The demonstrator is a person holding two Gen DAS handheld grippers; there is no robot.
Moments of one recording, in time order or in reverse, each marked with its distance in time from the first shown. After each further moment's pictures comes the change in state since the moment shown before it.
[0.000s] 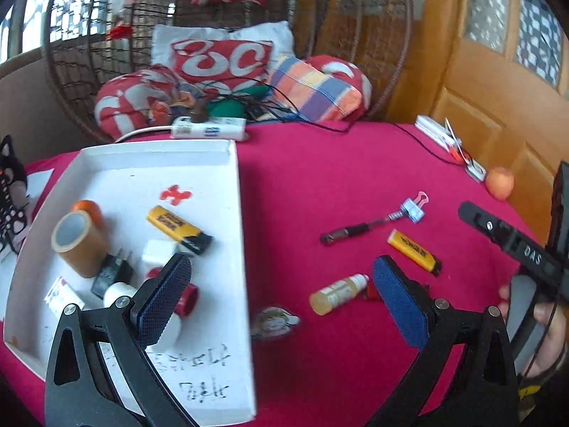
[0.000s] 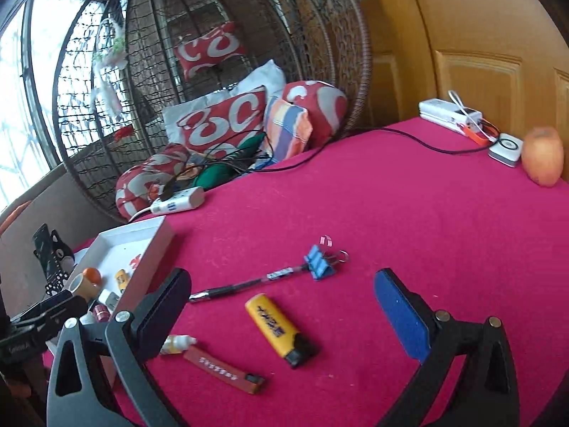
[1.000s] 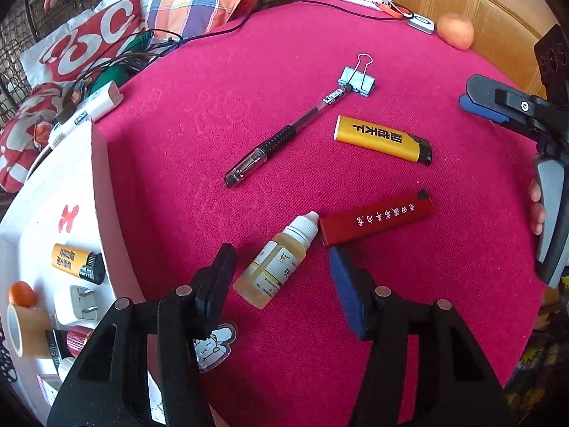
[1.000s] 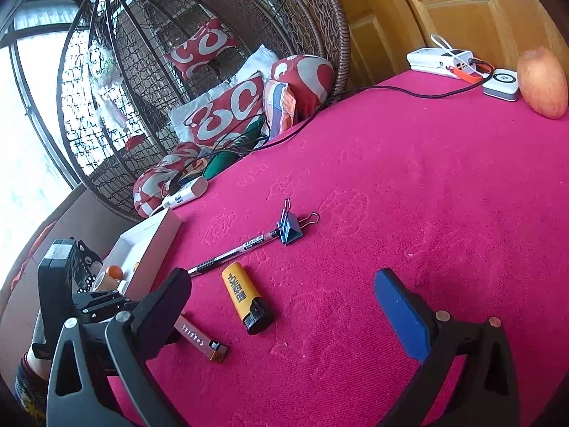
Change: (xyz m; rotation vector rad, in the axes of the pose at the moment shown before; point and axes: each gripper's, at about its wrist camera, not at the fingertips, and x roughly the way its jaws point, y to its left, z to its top) left arm 0.082 -0.051 -0.007 0.397 0.343 -0.118; right arm -0.002 -0.055 -0.019 0.116 0.077 0.173
